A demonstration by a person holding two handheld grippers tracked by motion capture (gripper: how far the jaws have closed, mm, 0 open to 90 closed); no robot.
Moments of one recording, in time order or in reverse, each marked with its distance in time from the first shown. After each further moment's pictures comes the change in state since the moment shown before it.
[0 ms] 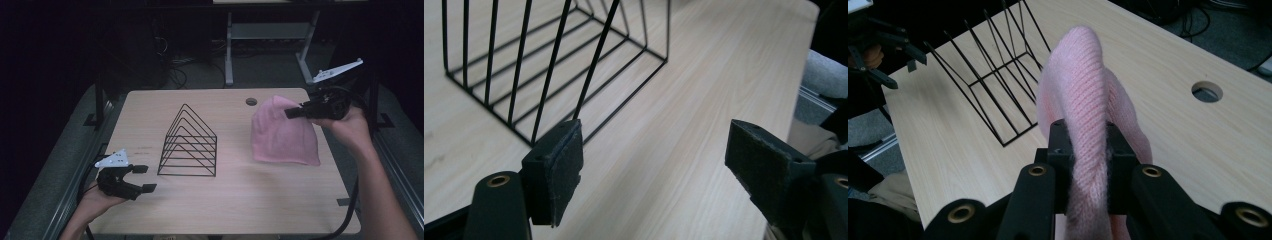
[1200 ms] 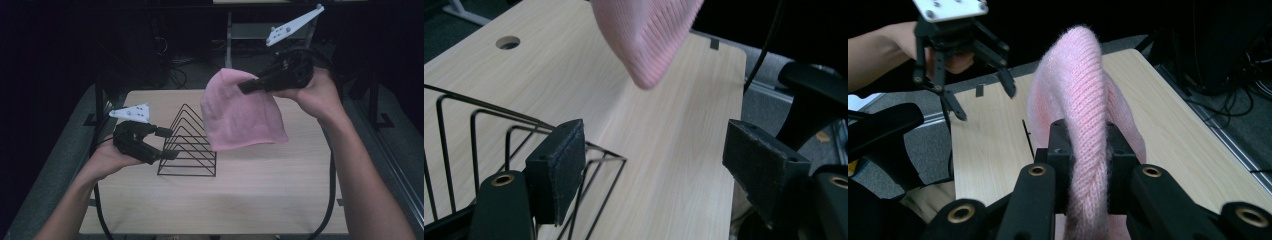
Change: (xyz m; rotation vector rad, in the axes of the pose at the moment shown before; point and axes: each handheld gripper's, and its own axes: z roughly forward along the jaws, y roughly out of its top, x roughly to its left) left arm -0.021 0.141 -0.006 -0.023 -0.137 0.148; right arm 0.099 0.119 0.002 -0.047 0.136 -0.292
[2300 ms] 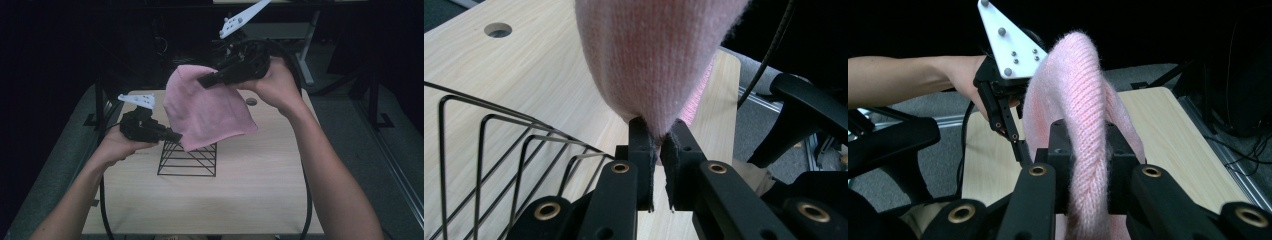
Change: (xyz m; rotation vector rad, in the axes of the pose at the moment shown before) left arm 0.031 0.008 0.009 0.036 -0.065 -0.072; right arm 0.016 0.053 0.050 -0.037 0.095 -0.121
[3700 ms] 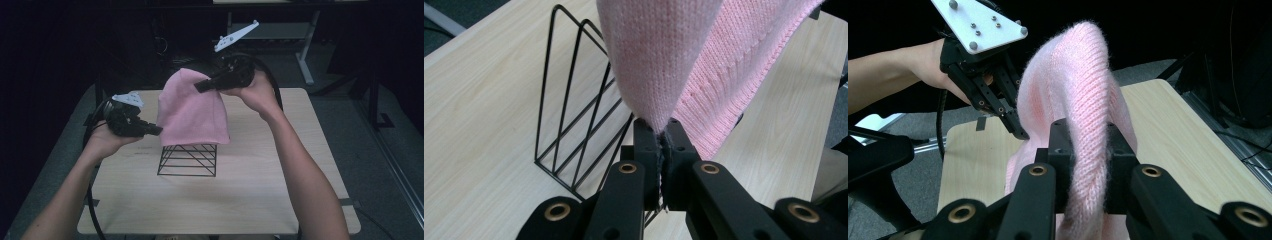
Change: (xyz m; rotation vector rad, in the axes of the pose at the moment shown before) left arm 0.030 -0.023 -0.015 0.108 0.256 -0.046; right arm -0.046 -0.040 0.054 -0.049 0.008 0.112
